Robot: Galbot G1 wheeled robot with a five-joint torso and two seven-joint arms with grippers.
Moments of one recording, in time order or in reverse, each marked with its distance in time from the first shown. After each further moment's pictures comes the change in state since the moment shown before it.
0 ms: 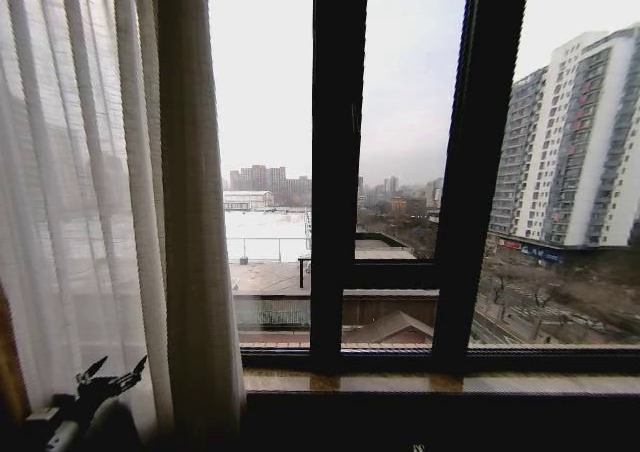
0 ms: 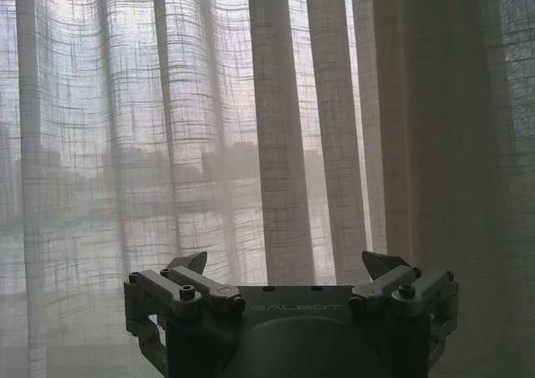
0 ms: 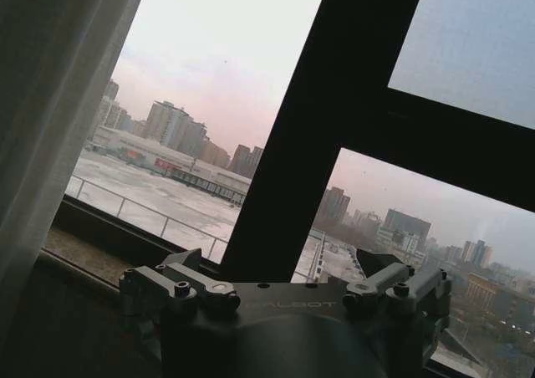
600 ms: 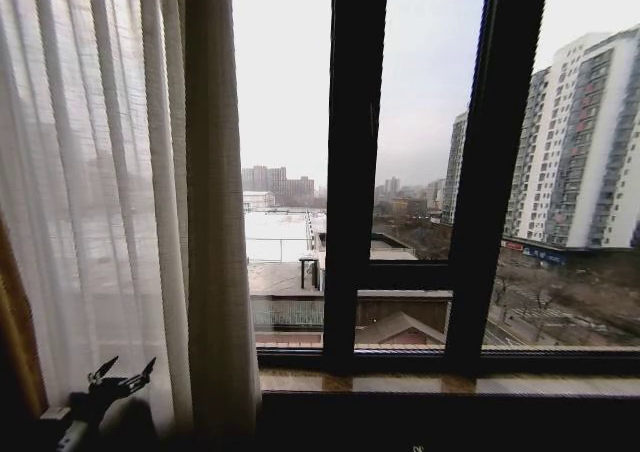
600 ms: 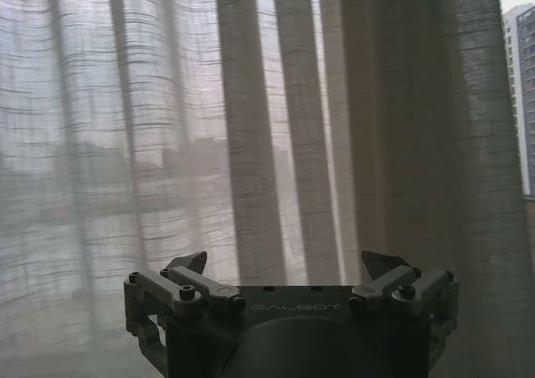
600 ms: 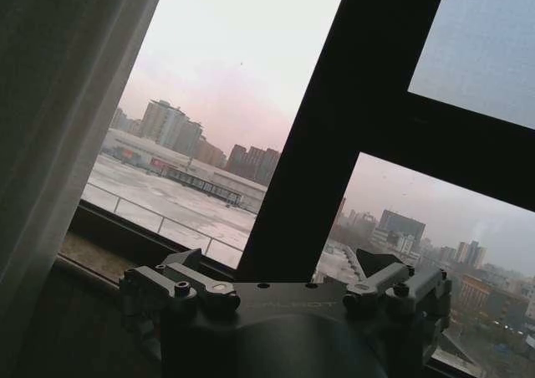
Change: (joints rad) left arm -0.017 -0.012 0.087 -0.030 0.027 0.004 0.030; right arm 0.000 0.000 0.004 -0.027 -0.006 0.024 0.021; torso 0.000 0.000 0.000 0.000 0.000
